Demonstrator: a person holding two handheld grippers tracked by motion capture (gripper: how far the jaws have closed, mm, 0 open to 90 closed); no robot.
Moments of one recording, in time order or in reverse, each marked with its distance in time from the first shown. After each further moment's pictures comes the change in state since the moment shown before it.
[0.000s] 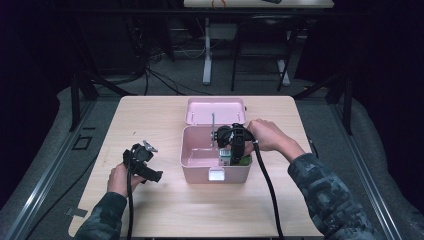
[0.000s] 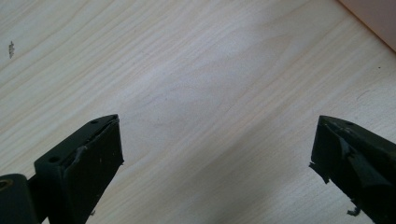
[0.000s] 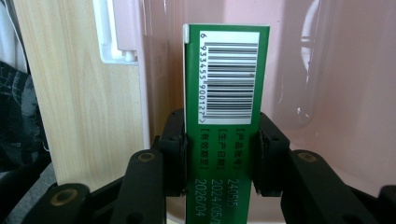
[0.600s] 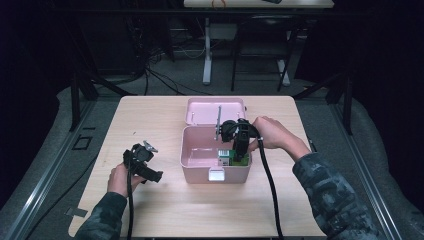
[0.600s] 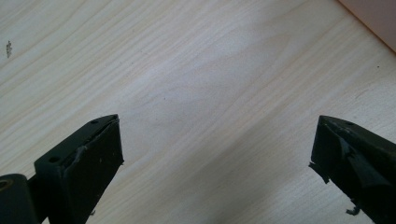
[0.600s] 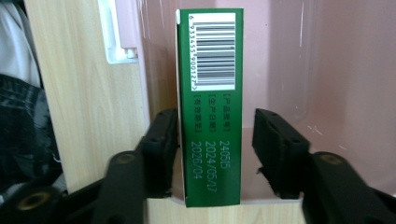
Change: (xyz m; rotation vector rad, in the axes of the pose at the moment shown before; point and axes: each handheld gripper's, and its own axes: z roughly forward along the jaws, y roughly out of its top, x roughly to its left) left arm -0.001 0.000 0.000 0.003 -0.002 -0.001; right arm -0.004 -0.014 -0.015 -0.076 0.010 0.059
